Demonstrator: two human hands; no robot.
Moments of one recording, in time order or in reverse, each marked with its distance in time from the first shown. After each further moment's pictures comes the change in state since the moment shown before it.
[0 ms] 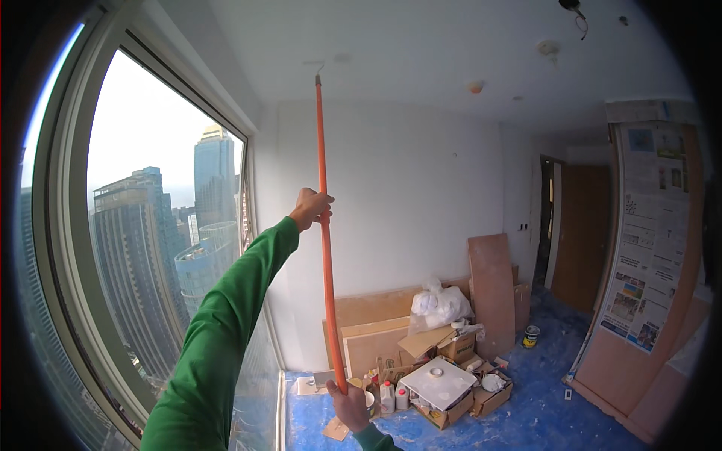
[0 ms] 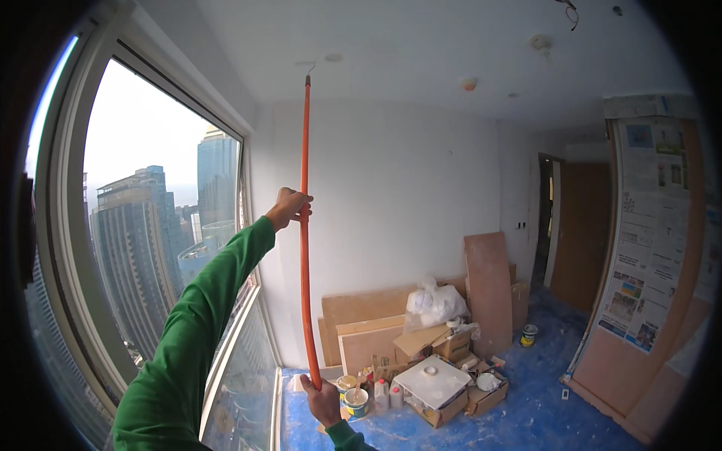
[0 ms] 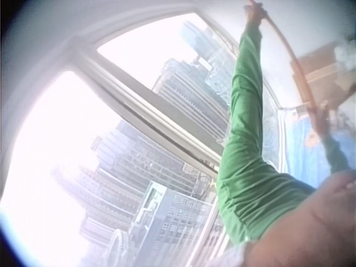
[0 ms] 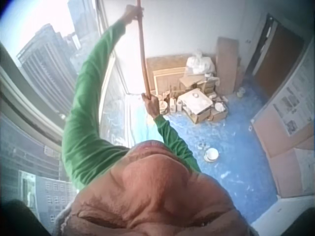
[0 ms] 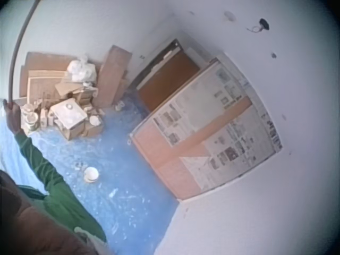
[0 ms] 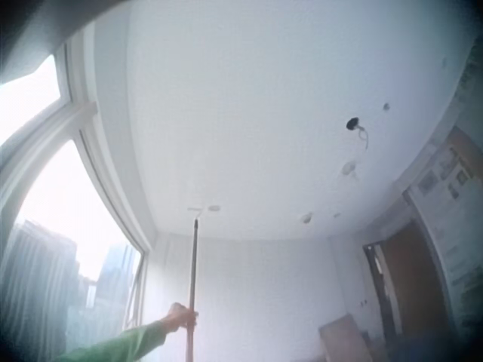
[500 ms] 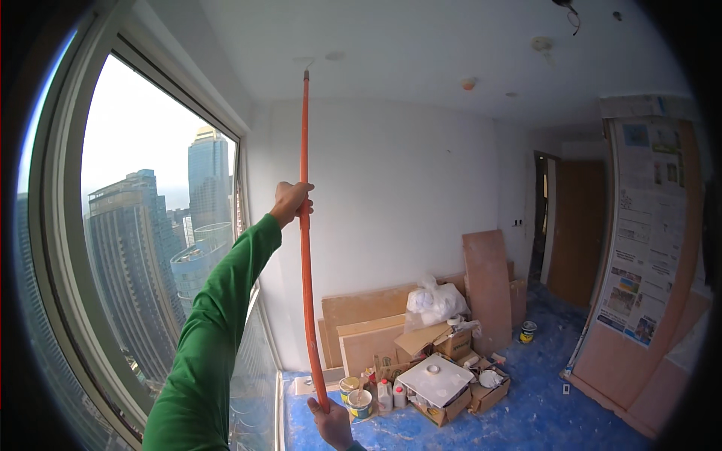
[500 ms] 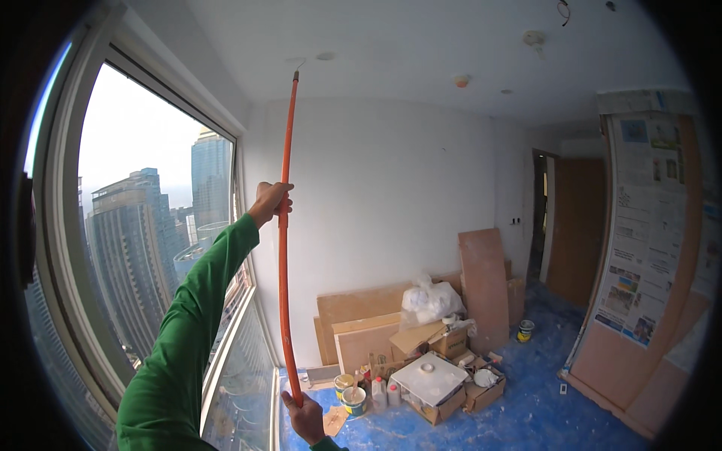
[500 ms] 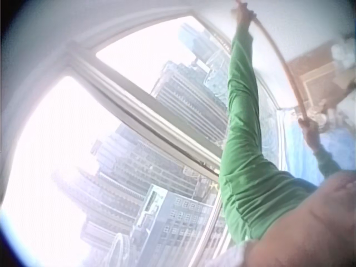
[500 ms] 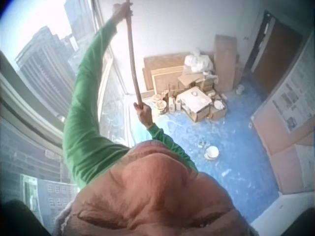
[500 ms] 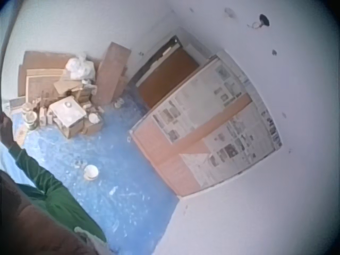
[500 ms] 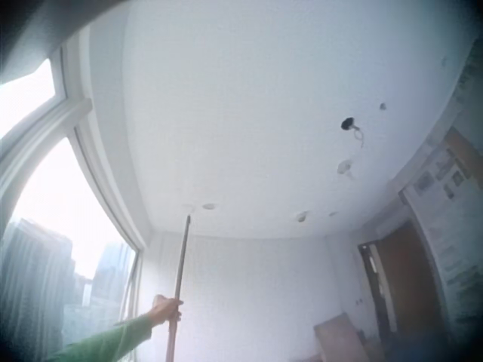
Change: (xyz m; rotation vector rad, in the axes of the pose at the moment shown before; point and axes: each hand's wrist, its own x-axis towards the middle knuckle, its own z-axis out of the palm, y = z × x) left_hand -0.016 0.027 -0.018 -0.079 0.157 -0.040; right_hand -0.045 0.004 0.024 0.087 -0.026 0.078
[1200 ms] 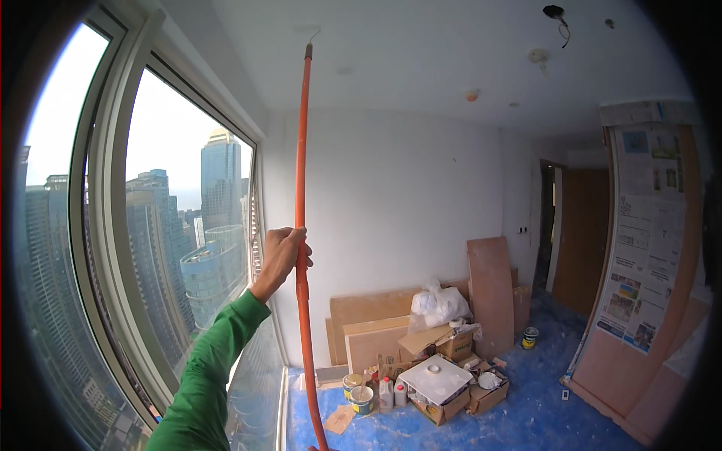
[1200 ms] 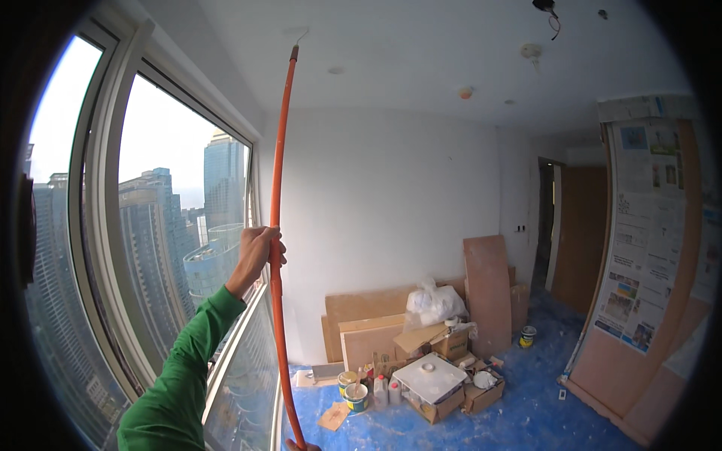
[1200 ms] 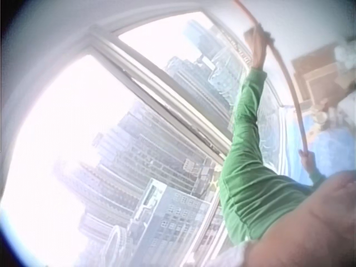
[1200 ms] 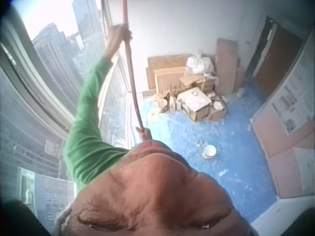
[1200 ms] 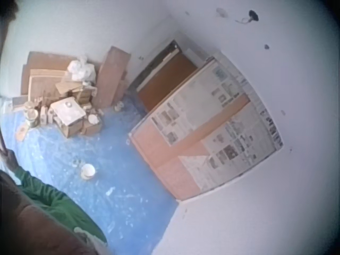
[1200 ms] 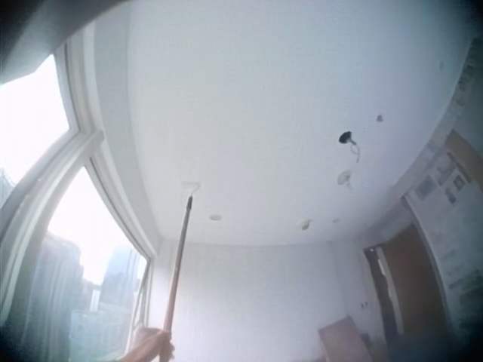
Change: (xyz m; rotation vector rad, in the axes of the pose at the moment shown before) left_hand -0.230 0.040 -0.053 -0.069 -0.048 0.186; right_hand -0.165 0.143 -0.005 -0.080 -0.077 0.264
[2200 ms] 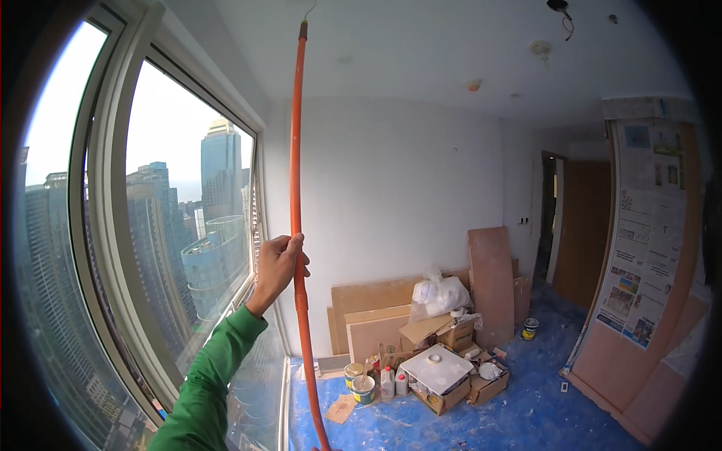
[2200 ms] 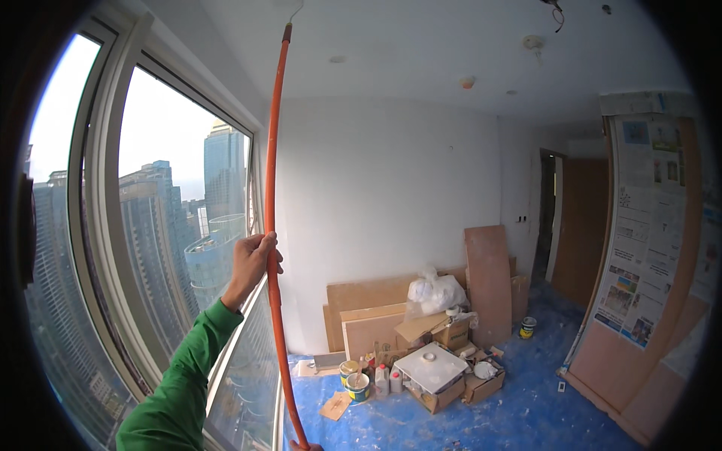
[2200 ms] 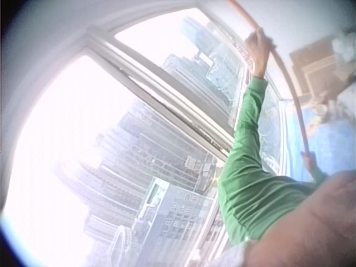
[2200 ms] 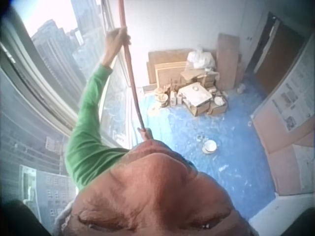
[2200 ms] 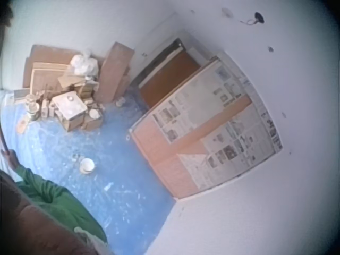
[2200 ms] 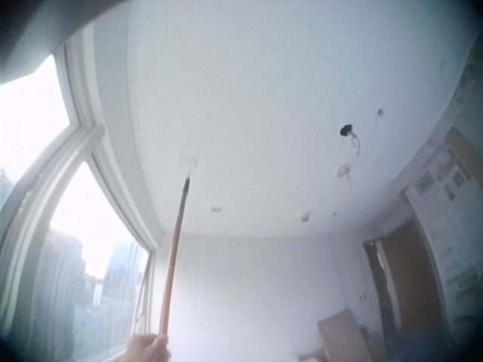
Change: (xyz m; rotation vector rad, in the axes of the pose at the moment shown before) left_hand -0.036 -0.017 -0.011 0.139 -0.030 0.111; right_hand -0.010 0.041 0.001 0.119 -0.082 0.193
